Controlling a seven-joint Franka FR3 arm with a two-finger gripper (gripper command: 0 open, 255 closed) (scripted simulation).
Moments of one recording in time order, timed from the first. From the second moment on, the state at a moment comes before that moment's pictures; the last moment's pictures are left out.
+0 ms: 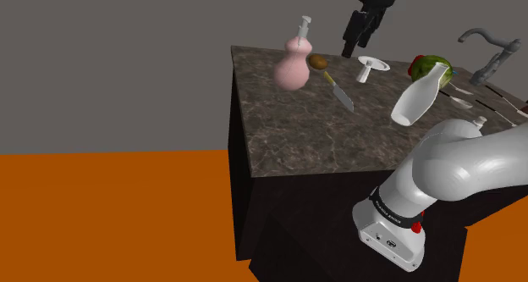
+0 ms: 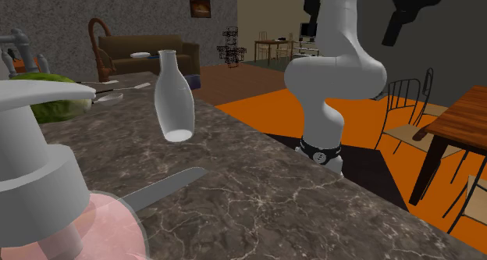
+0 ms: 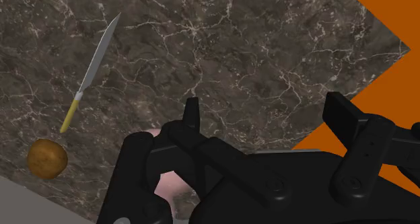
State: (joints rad) arm 0.02 -0.78 0.01 -2.32 -0.10 1.54 -0.04
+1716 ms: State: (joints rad) arm -0.19 -0.15 -0.35 -2.21 -0.06 2.00 -0.07
